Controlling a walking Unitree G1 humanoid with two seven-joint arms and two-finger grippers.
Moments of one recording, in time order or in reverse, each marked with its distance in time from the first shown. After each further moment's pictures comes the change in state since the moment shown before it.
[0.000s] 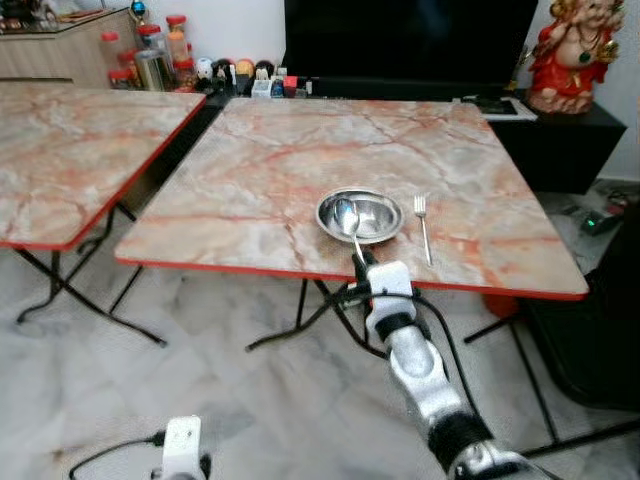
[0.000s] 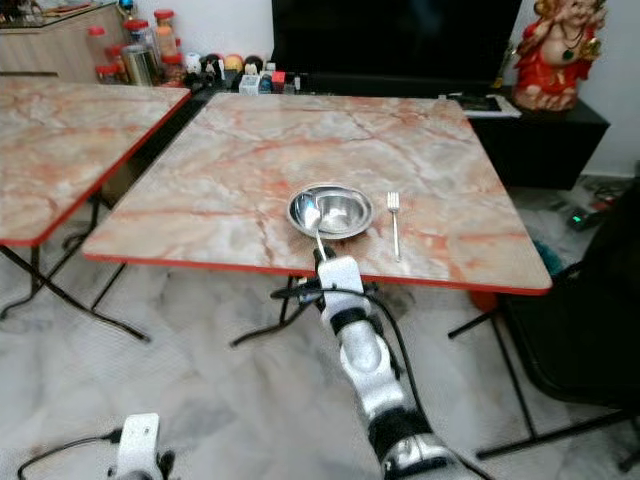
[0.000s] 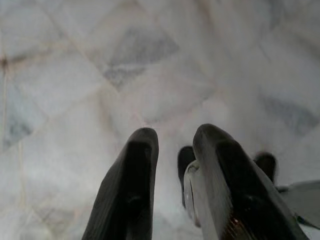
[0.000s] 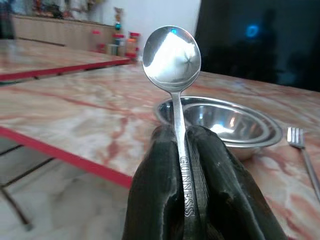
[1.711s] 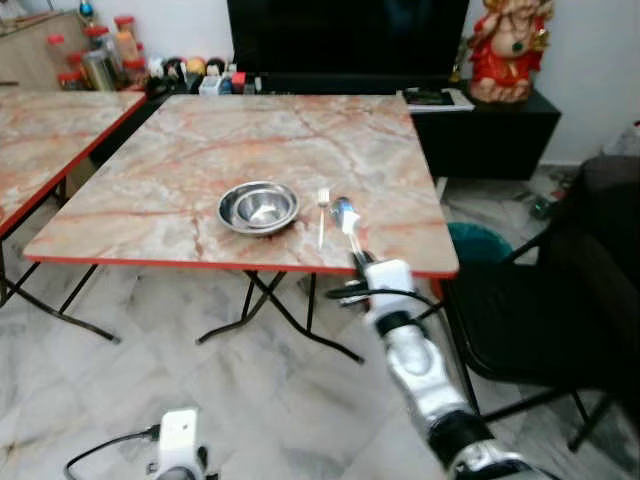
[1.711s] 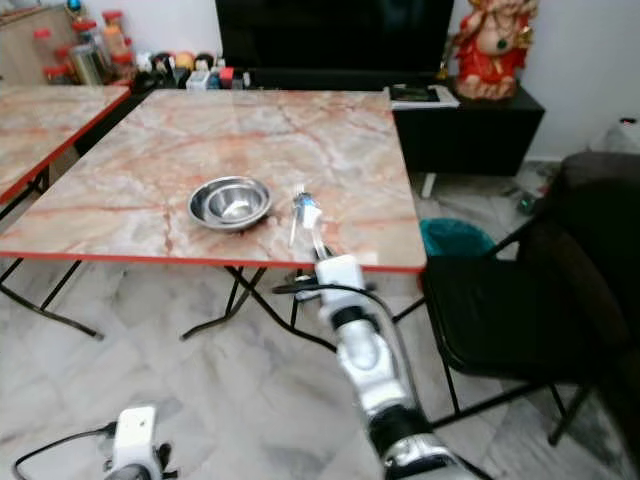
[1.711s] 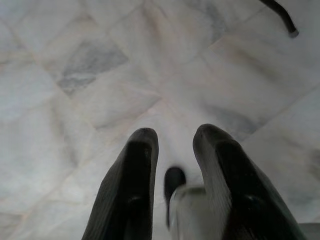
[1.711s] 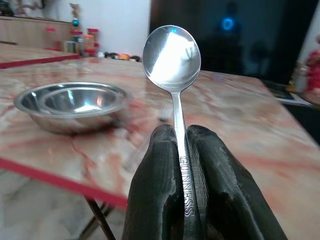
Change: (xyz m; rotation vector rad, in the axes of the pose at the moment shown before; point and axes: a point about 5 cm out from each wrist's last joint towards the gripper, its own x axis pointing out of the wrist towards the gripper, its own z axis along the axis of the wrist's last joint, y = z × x) left arm 0.003 -0.011 0.015 -0.032 -0.048 -0.016; right arm 0.000 -0.024 -0.002 0.011 0.018 -0.077
